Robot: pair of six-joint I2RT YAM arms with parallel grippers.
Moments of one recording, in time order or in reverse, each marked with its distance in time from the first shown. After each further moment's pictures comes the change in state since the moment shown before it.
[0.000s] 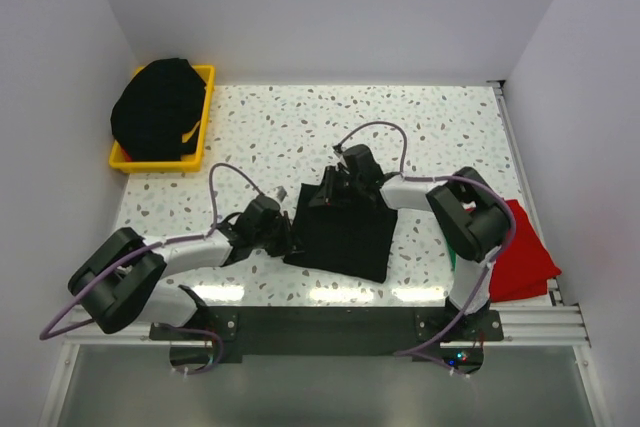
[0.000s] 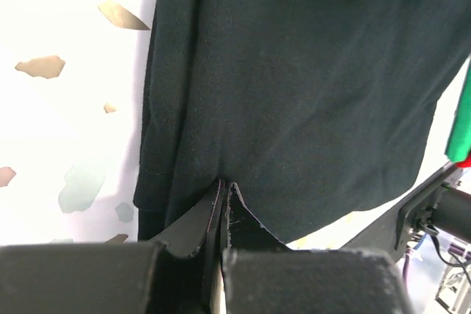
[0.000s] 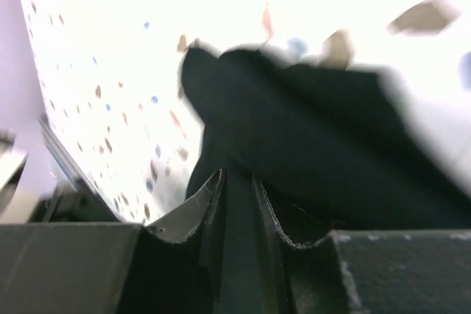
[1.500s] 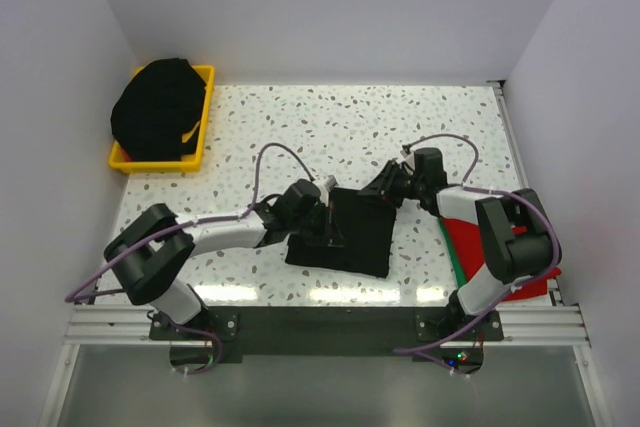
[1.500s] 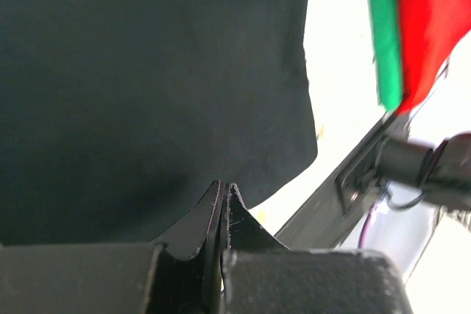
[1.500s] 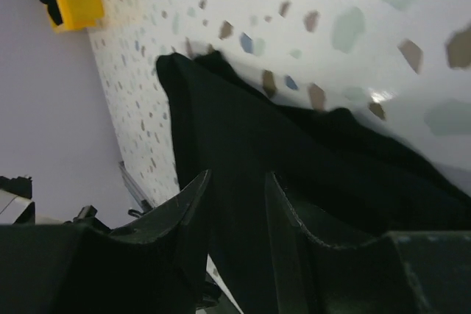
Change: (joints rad) left arm -0.135 0.180 0.320 -0.026 0.110 0.082; right arm -0.387 -0.227 -0.272 0.102 -0.213 0.099
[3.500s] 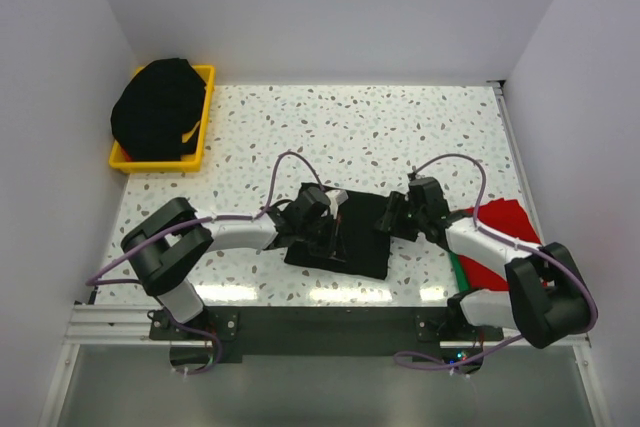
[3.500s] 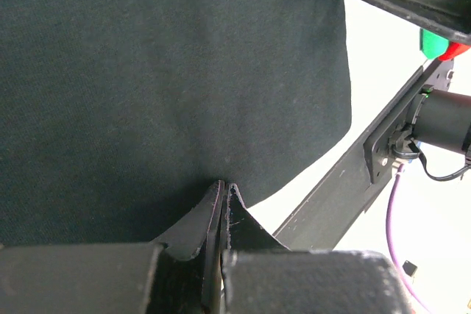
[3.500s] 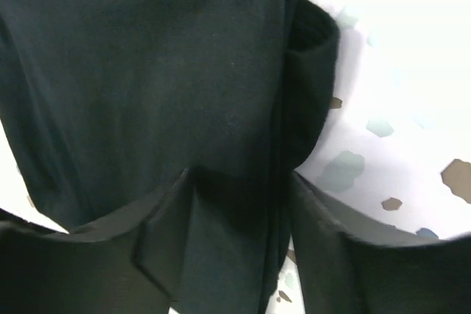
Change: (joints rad) left arm -0.069 0.125 0.021 -0.017 0.078 0.043; right arm 0.136 -0.368 -0.234 -0.348 0.420 -0.177
